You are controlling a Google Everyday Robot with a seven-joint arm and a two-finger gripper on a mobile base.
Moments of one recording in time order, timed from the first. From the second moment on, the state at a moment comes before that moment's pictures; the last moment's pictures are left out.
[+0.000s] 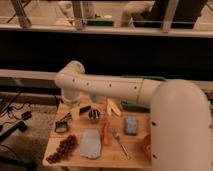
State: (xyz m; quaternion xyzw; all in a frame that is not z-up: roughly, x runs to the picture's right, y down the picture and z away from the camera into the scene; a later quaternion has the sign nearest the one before) arm -0.194 0.092 0.758 -0.29 -0.17 -0.21 0.92
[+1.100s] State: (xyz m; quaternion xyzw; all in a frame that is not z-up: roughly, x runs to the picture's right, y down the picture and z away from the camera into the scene) arm -0.239 0.064 0.834 -0.29 -0.14 -0.16 0.93
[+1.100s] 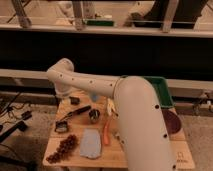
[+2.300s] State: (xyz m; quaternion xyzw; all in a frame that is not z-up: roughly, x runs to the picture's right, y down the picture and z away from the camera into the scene) arm -0.269 0.054 0.870 -0.26 -0.13 -0.19 0.94
